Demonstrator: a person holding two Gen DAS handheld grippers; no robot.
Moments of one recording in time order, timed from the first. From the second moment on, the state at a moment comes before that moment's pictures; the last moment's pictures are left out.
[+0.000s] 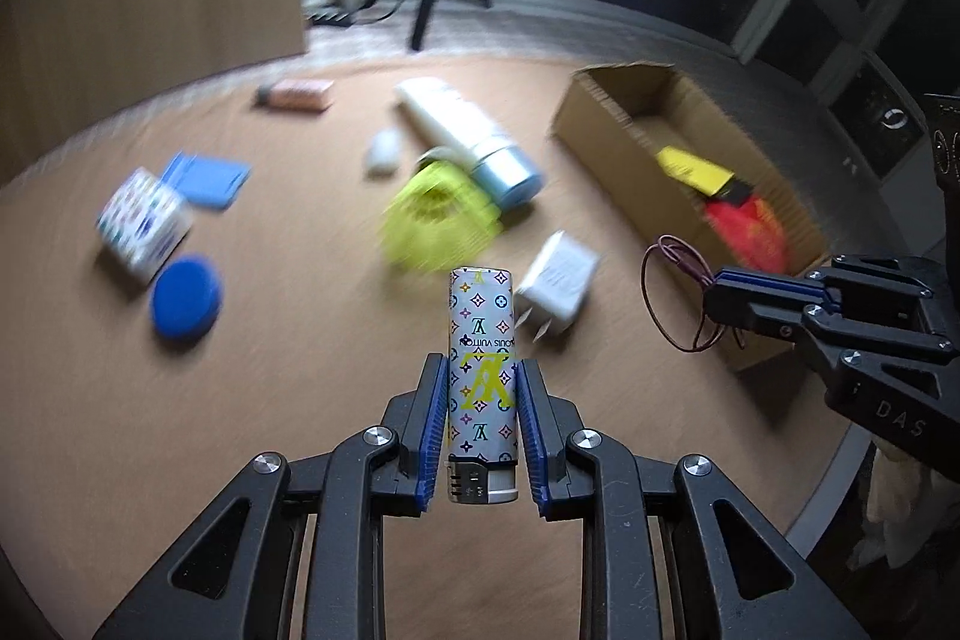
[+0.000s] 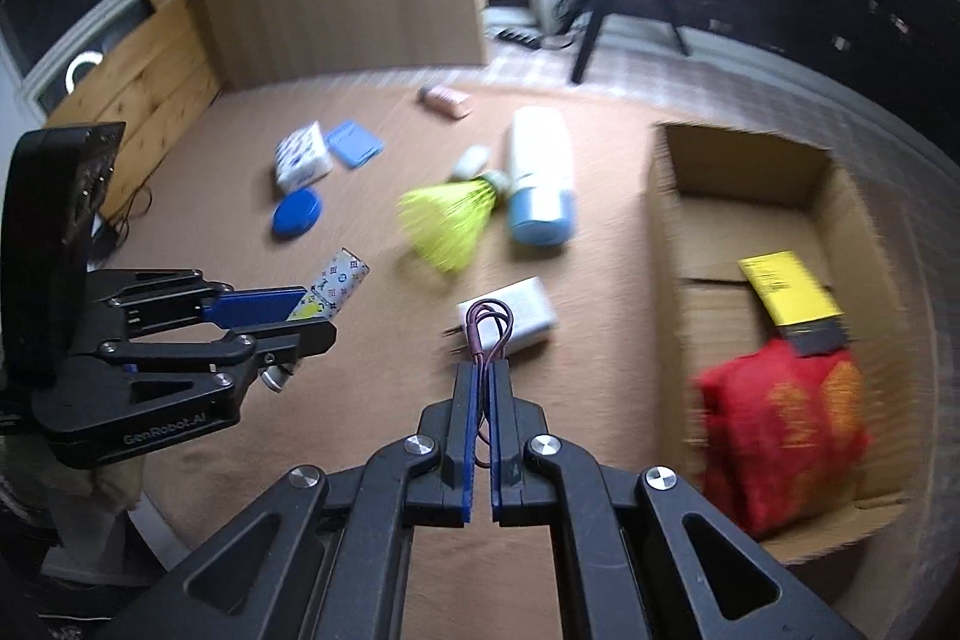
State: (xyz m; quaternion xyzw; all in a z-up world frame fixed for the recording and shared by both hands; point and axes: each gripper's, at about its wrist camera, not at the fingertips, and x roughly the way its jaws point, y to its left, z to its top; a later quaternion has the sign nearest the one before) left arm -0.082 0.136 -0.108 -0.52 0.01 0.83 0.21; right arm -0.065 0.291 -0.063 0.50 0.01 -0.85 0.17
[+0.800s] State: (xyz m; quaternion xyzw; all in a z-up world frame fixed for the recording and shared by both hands) left arm -0.152 0.327 -0.105 -0.51 0.07 0.81 0.29; right arm -0.071 0.449 -0.072 0.49 -0.07 -0.86 0.07
